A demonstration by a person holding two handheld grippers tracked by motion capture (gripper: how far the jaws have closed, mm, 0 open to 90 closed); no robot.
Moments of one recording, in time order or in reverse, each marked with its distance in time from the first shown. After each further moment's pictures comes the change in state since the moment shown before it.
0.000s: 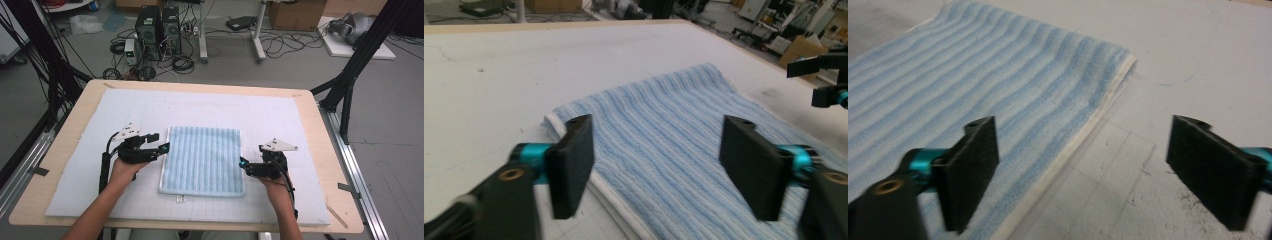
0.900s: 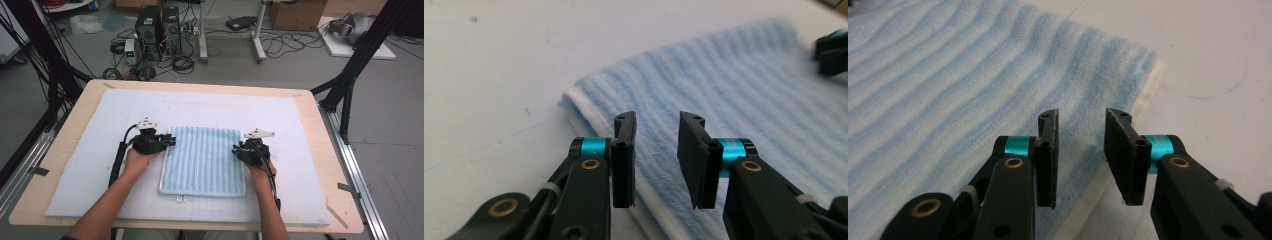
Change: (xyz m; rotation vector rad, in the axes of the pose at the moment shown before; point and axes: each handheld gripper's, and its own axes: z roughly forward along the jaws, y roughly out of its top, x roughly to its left) left arm 0.020 0.000 0.068 0.240 0.124 0.005; right arm 0.000 0.016 0.062 0.100 -0.028 0.003
